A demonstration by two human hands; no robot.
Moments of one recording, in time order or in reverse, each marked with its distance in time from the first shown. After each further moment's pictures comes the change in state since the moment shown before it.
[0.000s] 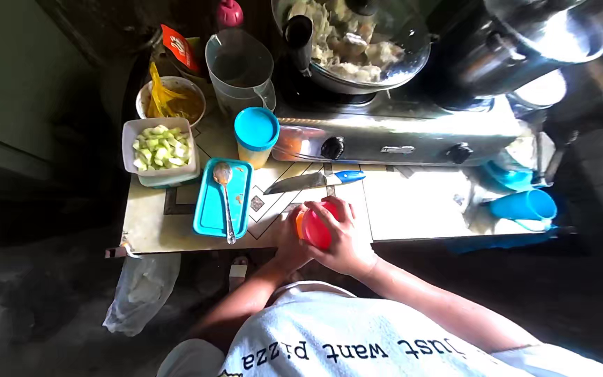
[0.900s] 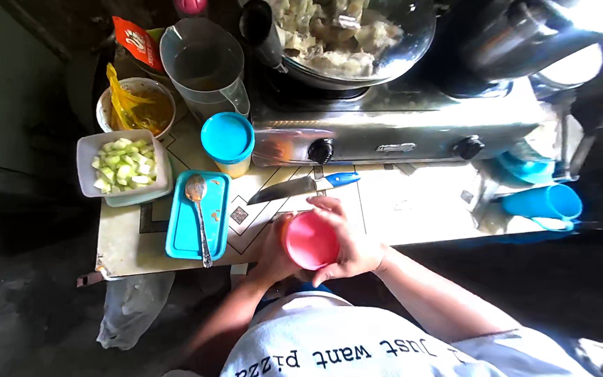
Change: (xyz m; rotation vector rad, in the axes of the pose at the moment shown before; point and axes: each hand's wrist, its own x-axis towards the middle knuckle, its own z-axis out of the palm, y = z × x) left_hand 0.002 -0.058 0.009 0.064 -0.010 0.210; right_hand 0.016 0.081 0.003 0.662 -0.083 -0.386
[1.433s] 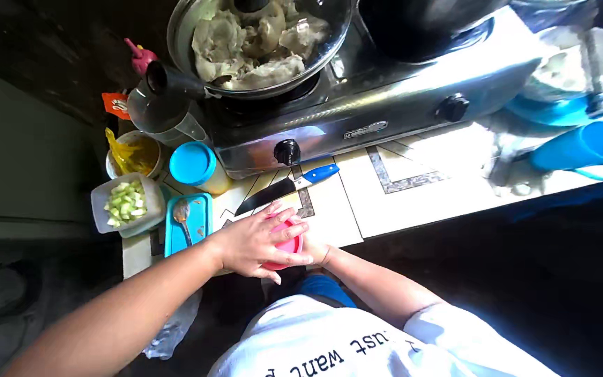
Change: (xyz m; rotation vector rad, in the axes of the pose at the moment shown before) left_hand 0.116 0.079 -0.051 0.690 -1.221 0.829; right_hand -0.031 0.053 0.089 0.407 0.384 0.048
